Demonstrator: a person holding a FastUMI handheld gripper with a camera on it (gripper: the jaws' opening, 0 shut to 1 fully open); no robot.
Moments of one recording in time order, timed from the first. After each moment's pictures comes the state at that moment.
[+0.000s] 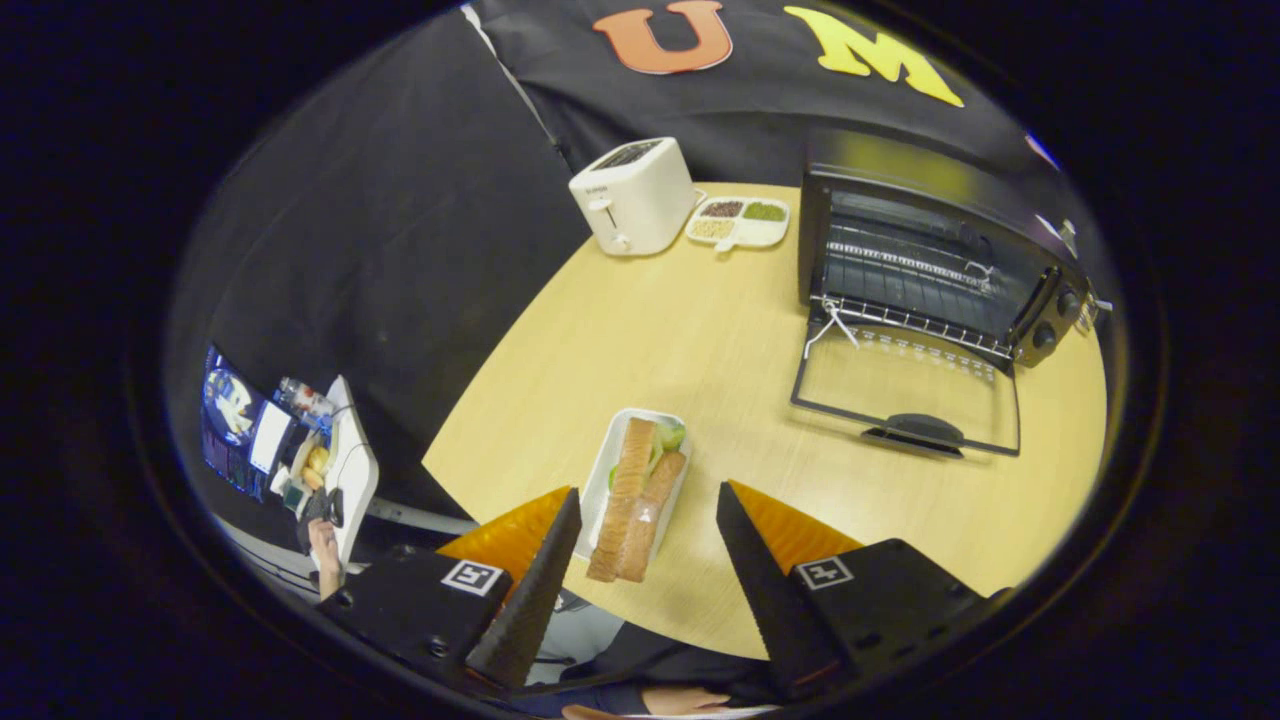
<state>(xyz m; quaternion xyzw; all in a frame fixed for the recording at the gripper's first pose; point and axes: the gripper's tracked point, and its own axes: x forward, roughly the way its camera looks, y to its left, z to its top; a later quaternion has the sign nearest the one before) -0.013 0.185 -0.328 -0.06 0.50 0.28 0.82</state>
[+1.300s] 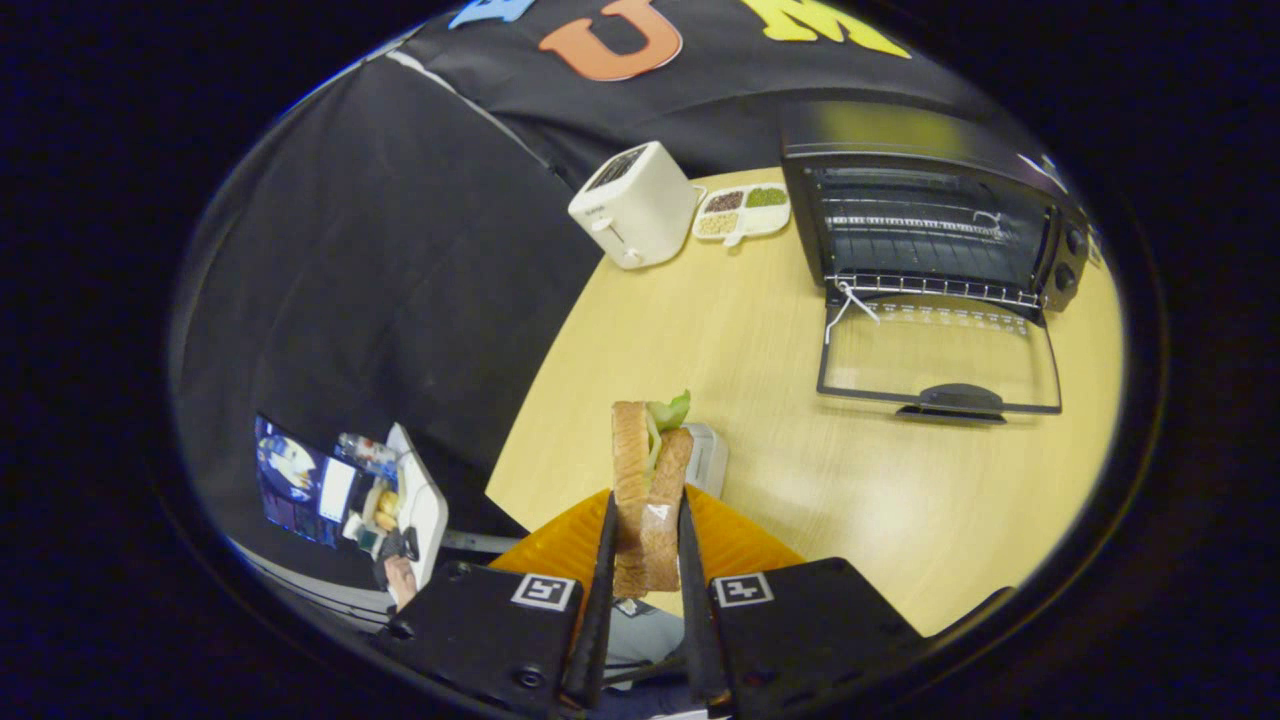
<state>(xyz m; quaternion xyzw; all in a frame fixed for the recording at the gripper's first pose) 0.000 0.177 -0.293 0.09 0.49 0.32 0.81</state>
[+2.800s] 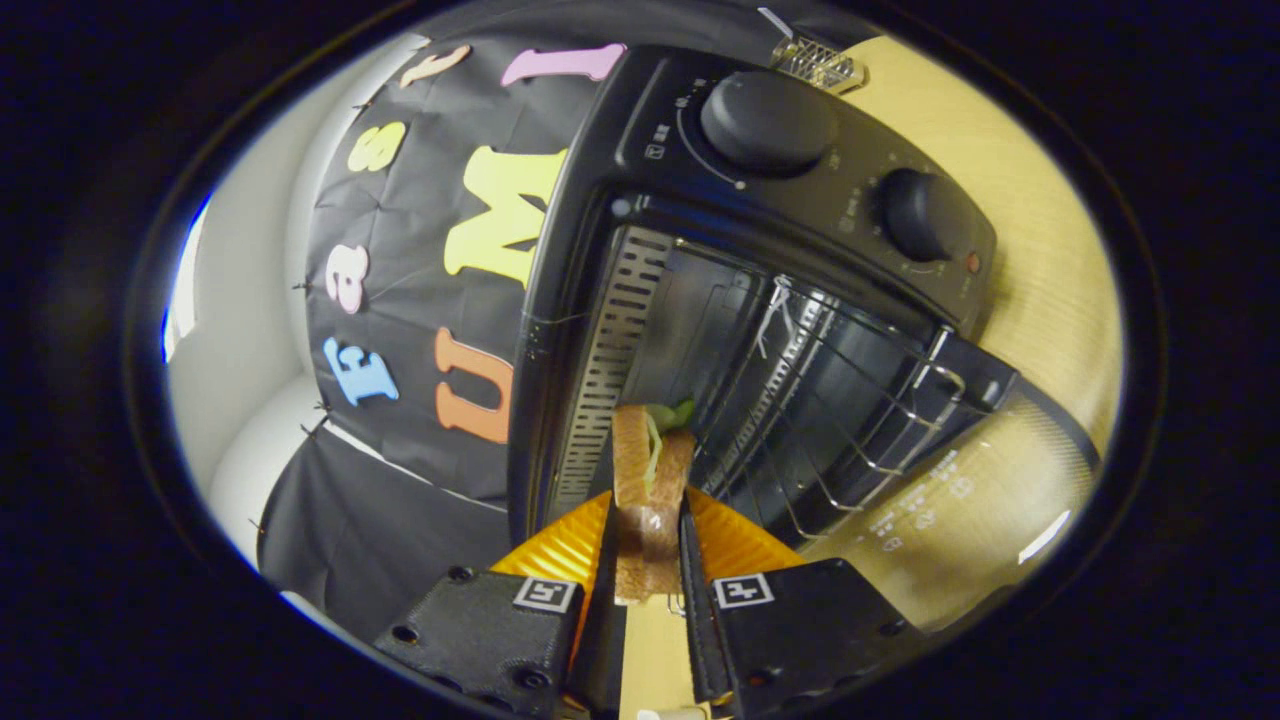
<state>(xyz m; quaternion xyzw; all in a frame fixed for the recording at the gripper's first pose) 0.277 0.042 -0.290 0.53 0.16 0.20 0.81</state>
